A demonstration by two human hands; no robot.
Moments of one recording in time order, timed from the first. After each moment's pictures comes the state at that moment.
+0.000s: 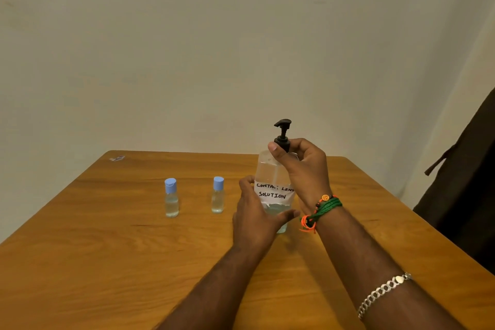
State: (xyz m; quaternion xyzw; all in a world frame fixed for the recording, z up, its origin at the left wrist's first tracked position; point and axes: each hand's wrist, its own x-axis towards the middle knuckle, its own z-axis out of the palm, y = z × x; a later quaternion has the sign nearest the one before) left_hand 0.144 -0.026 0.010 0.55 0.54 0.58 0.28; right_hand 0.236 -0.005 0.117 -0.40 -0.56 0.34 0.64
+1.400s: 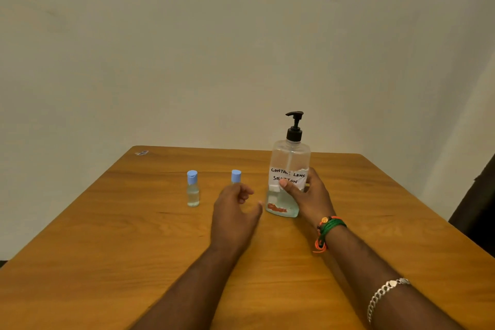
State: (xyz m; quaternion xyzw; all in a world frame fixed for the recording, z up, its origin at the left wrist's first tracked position) left_hand 0.077 -0.053 -0.005 0.55 0.58 0.58 0.16; right_hand 0.252 0.005 0.035 -0.48 -0.62 0.33 0.53
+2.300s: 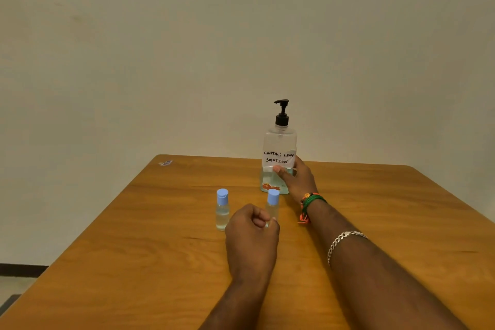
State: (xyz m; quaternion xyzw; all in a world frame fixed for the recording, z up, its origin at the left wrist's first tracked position) left_hand 0.049 -0.032 -0.004 0.41 0.64 0.62 0.18; right_hand 0.142 0.136 0.030 -0.46 -0.66 0.34 0.50
